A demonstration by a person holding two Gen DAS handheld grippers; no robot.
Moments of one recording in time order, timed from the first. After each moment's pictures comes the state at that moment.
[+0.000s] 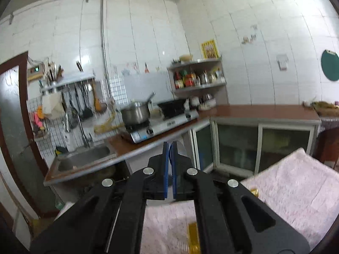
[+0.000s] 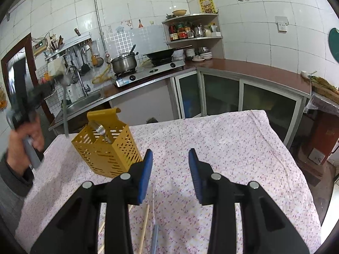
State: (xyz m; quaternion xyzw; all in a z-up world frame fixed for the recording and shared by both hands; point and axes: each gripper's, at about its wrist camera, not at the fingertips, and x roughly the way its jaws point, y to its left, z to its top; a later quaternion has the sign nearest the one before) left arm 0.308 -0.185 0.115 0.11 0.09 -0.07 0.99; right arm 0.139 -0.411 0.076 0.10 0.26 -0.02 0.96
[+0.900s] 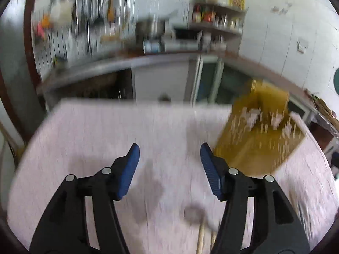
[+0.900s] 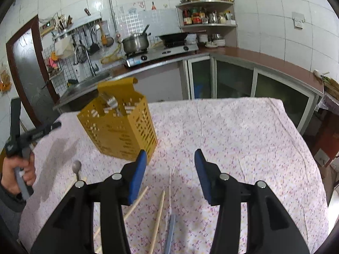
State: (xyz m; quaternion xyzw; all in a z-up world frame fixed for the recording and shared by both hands) left arm 0.275 -0.046 -0.014 -0.01 0.36 -0.07 0.93; right arm 0.156 -0.364 0.040 0.08 0.32 0.02 0.94
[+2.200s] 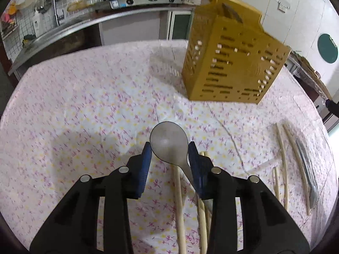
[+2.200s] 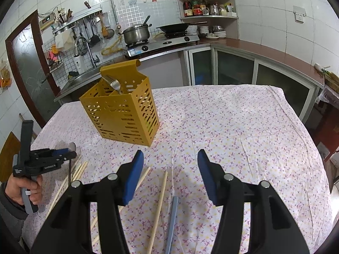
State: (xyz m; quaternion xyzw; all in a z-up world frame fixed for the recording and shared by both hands) left arm 0.238 -0.073 -0.074 0.03 0.45 -0.16 0.88; right arm 0.140 -0.358 0.028 0.08 0.34 0.02 0.94
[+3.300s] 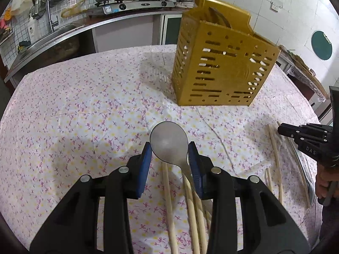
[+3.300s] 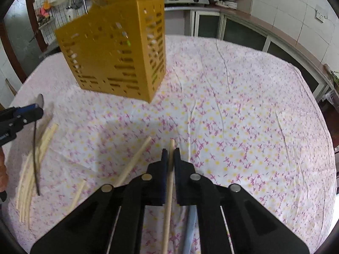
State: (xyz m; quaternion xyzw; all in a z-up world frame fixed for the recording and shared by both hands) left arm 0.239 -0.079 -0.068 0.03 0.44 -0.18 0.88; right arm 0.192 -0.312 -0.044 0.01 0.46 0.01 0.89
